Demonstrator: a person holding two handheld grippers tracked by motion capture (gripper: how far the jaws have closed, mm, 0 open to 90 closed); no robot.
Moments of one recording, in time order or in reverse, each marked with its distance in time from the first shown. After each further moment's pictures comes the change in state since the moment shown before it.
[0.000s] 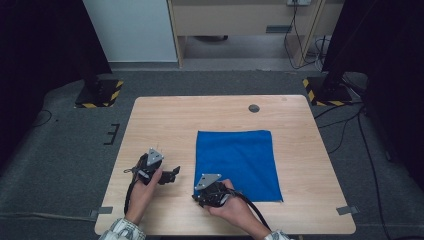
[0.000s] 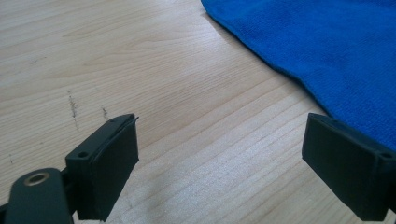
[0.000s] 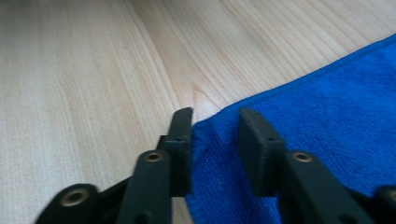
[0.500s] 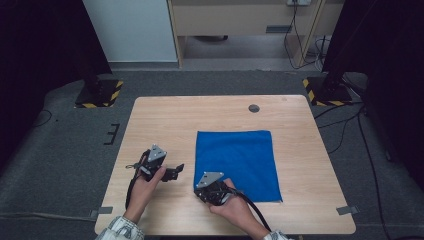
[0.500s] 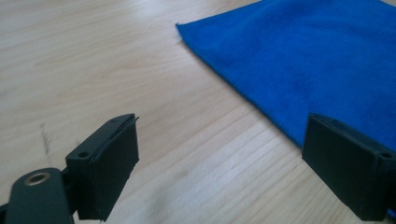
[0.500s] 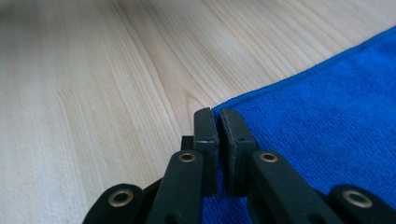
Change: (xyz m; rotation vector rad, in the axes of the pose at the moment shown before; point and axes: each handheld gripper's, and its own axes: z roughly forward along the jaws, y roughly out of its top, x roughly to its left) left arm -0.005 0.024 0.002 -0.034 -0.090 0.023; right arm -0.003 0.001 -0.004 -0.033 -0.002 0.034
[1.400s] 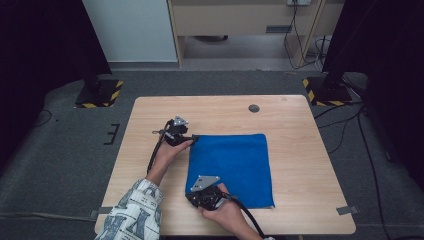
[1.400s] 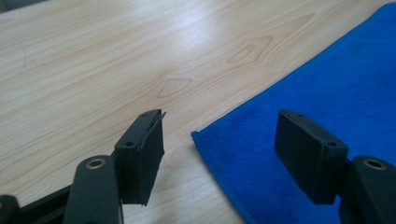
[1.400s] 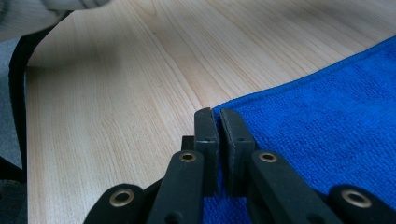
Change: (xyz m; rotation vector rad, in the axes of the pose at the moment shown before) left arm 0.039 0.064 0.114 0.079 -0.002 -0.011; right arm 0.019 0.004 0.009 -0.062 0.054 0.050
